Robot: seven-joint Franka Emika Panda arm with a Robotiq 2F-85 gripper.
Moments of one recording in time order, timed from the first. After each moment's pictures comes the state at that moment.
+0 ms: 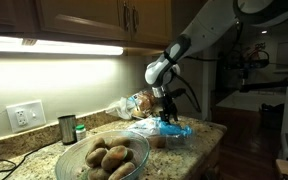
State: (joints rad) arm -0.27 0.62 -0.13 -1.59 -0.04 1.95 -0.30
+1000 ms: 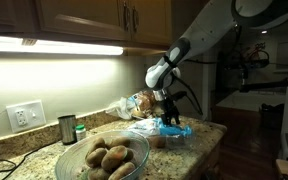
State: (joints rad) arm -0.27 0.64 -0.13 -1.60 -0.04 1.93 -0.30
